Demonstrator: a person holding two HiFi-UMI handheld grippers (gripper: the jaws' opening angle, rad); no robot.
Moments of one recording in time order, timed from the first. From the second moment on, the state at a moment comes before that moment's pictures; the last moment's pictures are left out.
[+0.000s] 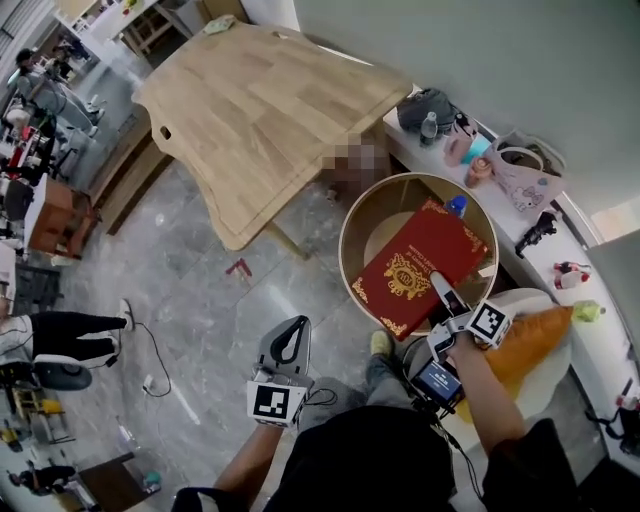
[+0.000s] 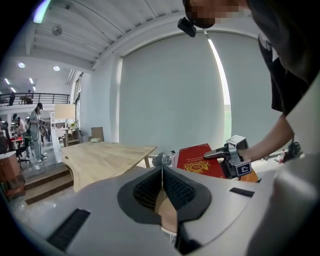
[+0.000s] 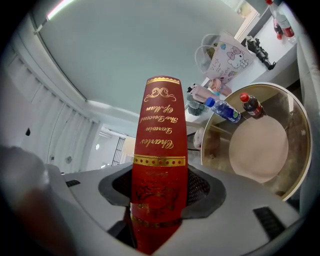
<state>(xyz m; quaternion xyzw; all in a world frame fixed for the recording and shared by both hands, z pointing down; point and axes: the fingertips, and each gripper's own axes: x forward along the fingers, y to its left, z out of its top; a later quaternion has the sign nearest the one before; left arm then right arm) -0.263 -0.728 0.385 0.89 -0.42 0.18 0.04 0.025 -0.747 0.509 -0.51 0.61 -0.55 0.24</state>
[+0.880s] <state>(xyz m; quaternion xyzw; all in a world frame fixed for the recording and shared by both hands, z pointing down) -0.232 -0.775 0.510 0.90 -0.35 0.23 0.12 0.013 -0.788 0.676 -0.53 0.55 -0.61 0.20</state>
